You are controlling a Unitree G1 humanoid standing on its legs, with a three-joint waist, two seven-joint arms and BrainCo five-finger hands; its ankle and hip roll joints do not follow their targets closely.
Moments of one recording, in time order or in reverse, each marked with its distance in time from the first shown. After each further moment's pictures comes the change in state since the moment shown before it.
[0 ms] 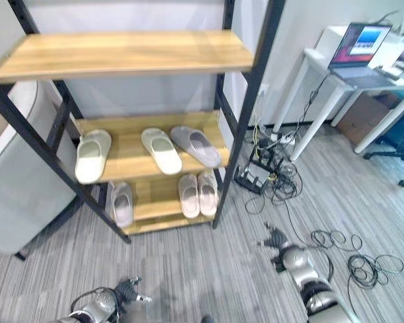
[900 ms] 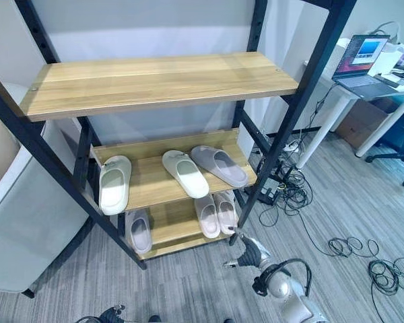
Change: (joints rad) left arm 0.120 0.023 0.127 -0.004 -0.028 -0.010 0.052; right arm 0.280 -0.065 -0.056 -0.792 -0.346 -0.139 -0.072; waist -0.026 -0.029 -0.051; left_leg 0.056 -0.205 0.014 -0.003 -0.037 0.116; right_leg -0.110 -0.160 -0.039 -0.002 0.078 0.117
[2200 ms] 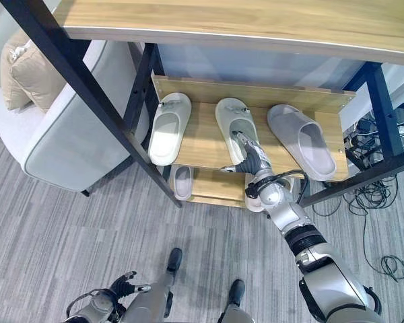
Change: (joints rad) left arm -0.120 -0.021 -0.057 -0.081 -0.083 -0.031 0.034; right arm -0.674 0.034 0.070 0.299 0.132 0.025 -0.180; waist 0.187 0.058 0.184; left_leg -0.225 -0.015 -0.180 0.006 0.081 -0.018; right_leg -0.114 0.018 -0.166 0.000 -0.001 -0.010
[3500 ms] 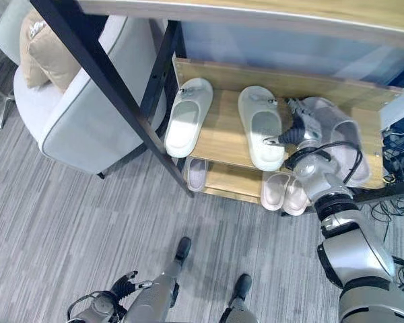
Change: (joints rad) left arm 0.027 0.010 -0.036 0.000 -0.011 -0.048 0.027; right arm -0.284 -0.213 0.027 0.367 -0.049 0.016 -0.156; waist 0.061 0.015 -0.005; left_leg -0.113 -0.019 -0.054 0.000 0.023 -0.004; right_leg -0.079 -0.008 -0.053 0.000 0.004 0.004
